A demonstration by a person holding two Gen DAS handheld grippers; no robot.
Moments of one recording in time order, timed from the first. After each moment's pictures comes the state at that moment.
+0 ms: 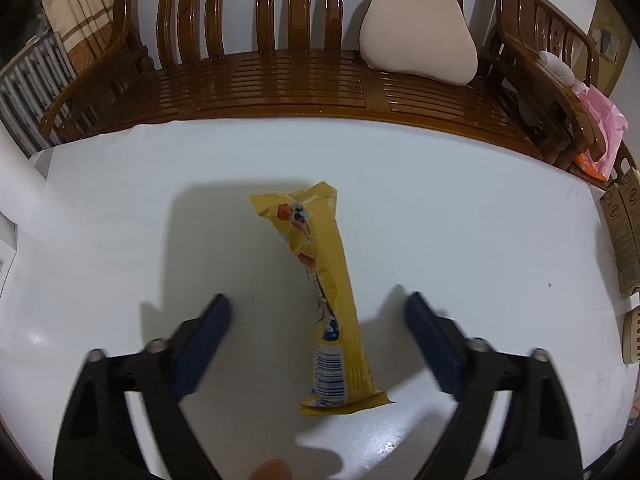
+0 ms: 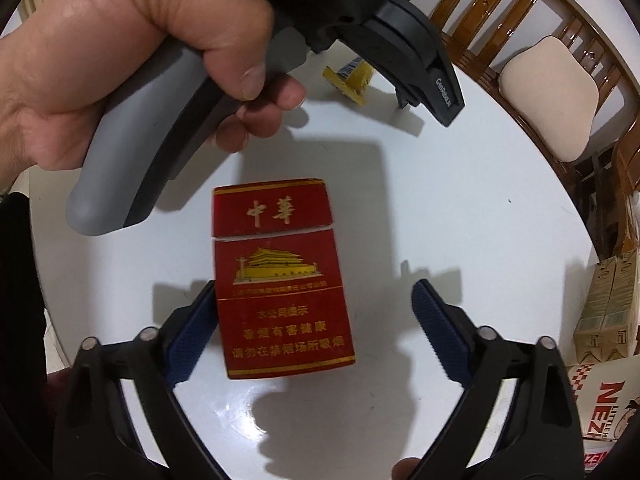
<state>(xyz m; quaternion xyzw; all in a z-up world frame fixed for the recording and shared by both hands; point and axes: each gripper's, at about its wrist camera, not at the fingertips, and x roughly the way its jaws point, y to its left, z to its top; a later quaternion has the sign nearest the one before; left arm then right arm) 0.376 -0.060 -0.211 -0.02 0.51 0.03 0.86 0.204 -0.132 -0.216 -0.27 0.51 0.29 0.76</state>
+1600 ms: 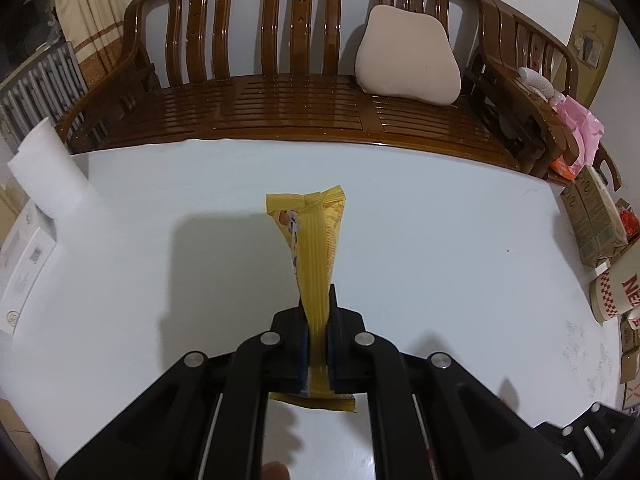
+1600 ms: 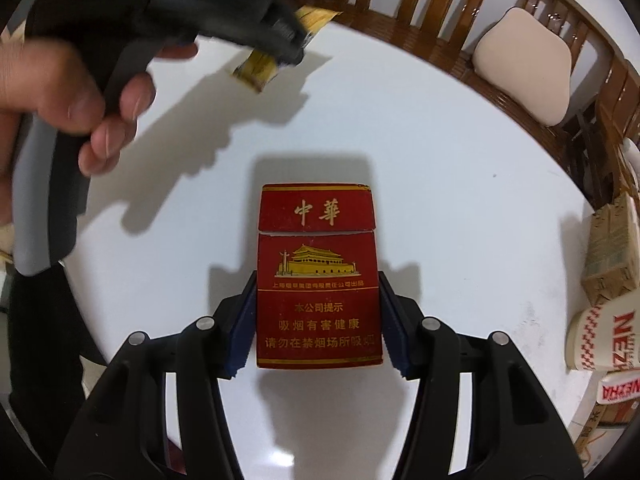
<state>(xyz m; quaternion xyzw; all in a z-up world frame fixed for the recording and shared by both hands) 0.306 -0.029 -0.153 -0.02 0.48 0.01 0.88 0.197 -0.140 -0.186 -0.19 0.52 0.26 0.80</state>
